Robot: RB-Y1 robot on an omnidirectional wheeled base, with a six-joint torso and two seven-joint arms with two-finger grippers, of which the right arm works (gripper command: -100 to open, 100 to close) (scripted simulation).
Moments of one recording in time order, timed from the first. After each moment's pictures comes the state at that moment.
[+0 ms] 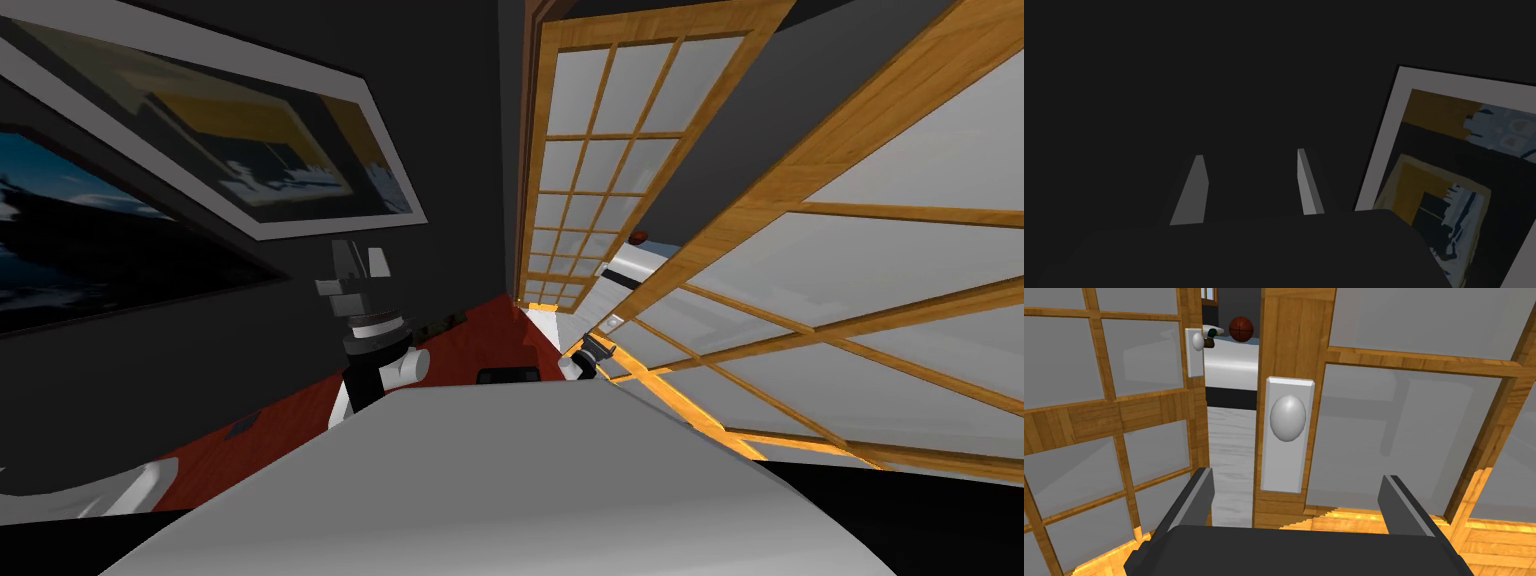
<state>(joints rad) 0.07 0.02 -0.28 -0.91 -0.87 -1.00 -0.93</state>
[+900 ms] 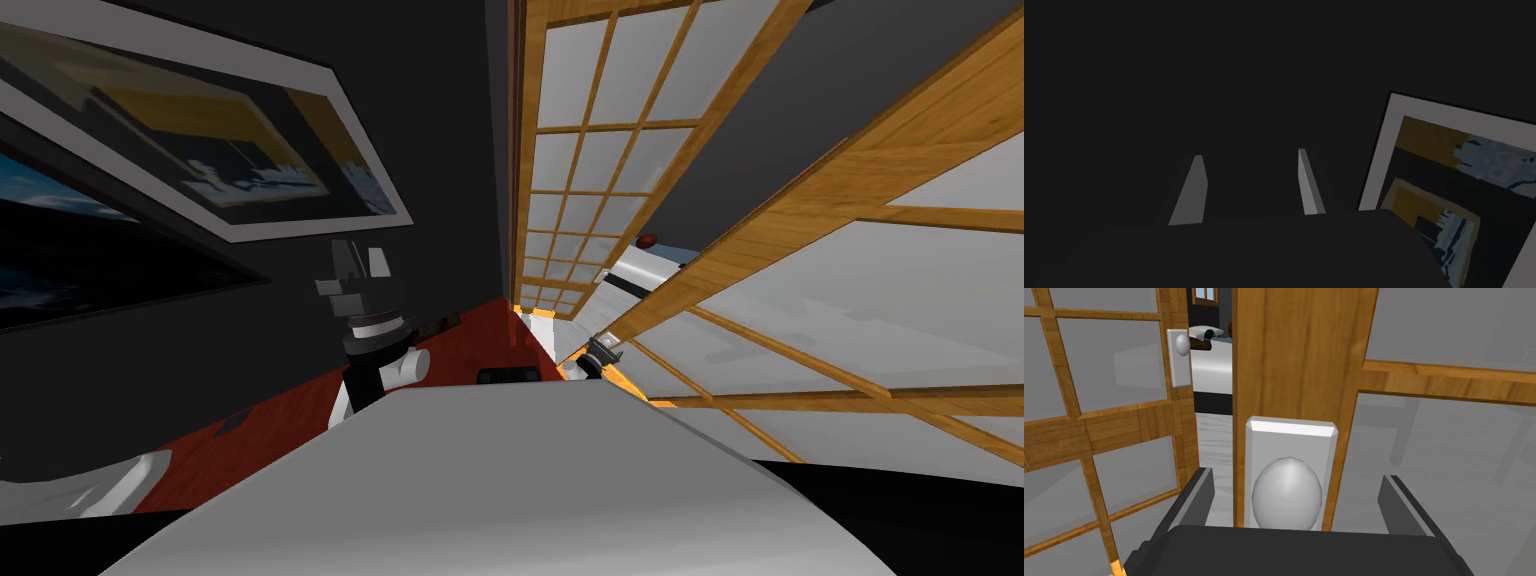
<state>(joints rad) 0.07 -0.03 -0.29 -0.84 -0.89 -1.03 -0.99</state>
